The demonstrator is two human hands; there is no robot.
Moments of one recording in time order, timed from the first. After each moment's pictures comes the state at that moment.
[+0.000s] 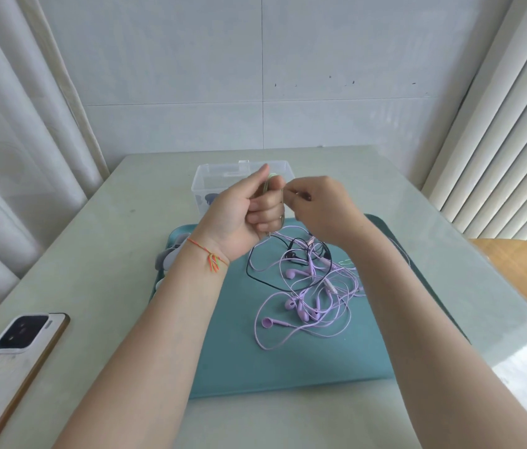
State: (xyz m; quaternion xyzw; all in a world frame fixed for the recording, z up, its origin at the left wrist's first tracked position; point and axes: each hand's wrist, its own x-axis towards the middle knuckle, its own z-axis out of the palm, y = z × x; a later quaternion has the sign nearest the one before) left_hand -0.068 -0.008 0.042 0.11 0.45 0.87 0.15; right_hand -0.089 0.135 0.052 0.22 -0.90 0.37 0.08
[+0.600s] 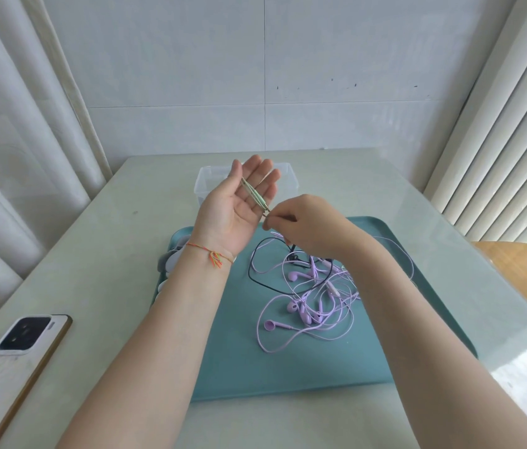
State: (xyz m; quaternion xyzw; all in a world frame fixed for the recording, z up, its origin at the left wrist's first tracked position) left_hand -0.072 -0.016 0.036 0.02 0.36 0.93 -0.02; right_hand -0.081 0.125 0.048 0.27 -0.92 0.29 -0.02
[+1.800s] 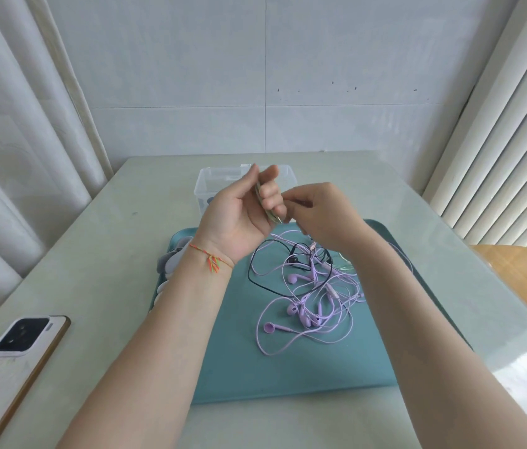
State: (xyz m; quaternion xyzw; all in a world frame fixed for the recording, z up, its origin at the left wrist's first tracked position) left_hand -0.071 -0.010 0.041 0.09 0.32 0.93 0.12; right_hand -0.088 0.134 0.050 0.23 -0.88 0.42 0.04
